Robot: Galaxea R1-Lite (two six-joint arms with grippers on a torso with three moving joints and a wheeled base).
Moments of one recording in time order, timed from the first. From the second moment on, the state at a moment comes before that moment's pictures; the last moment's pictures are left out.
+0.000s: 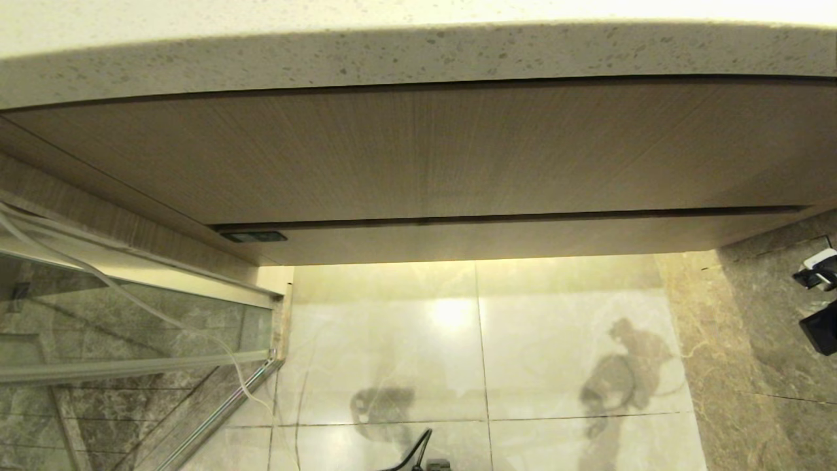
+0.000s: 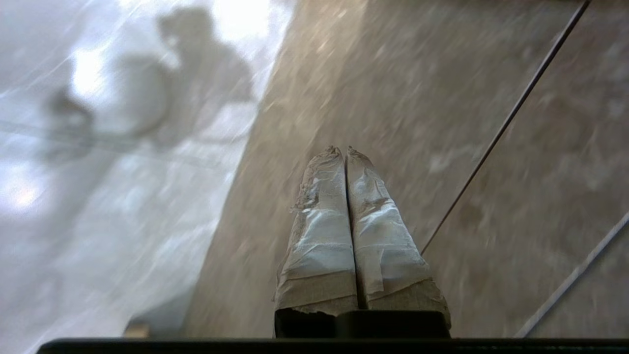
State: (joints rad) left arm 0.00 0.00 0.00 -0.23 0.00 -0.01; right arm -0.63 1.85 -0.73 -0.68 0.22 -0.85
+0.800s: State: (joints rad) left arm 0.00 0.00 0.00 -0.23 0.00 -0.01; right arm -0.38 0.87 -0.61 0.34 0.21 -0.68
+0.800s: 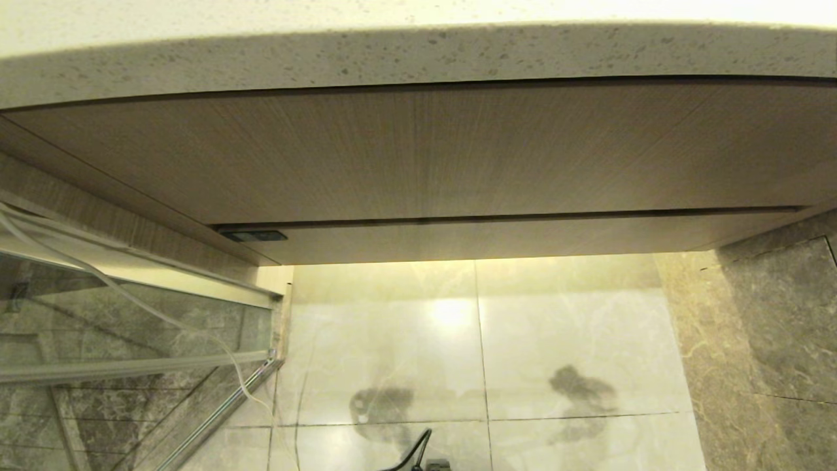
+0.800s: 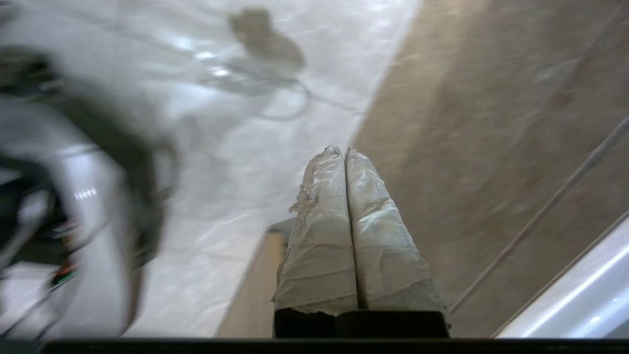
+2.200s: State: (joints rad) left arm 0.00 0.00 0.00 -0.23 0.00 -0.01; right arm 0.00 0.01 0.00 -0.07 0.02 -0.17
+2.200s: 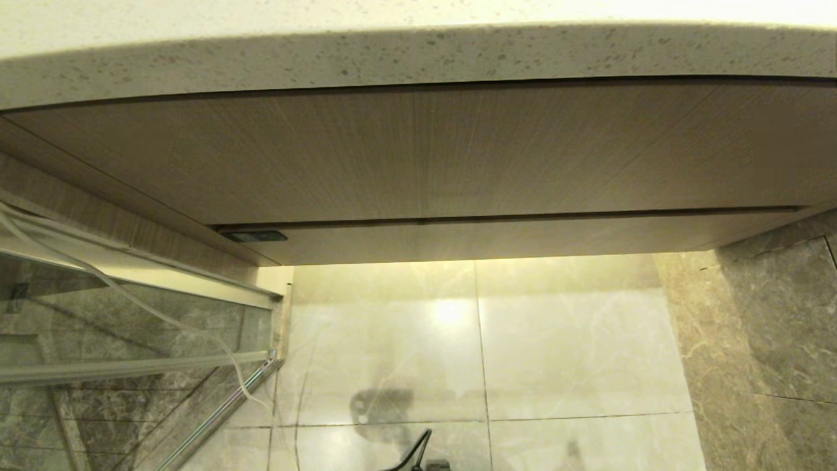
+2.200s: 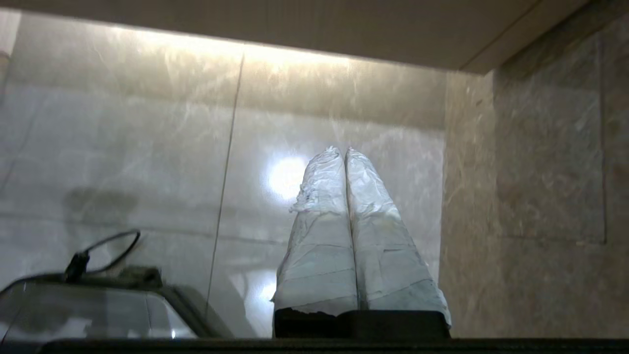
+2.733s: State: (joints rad) left arm 0.00 0.00 0.00 -0.23 0.00 -0.01; right arm 0.00 0.00 -0.01 -0.04 0.02 -0.10
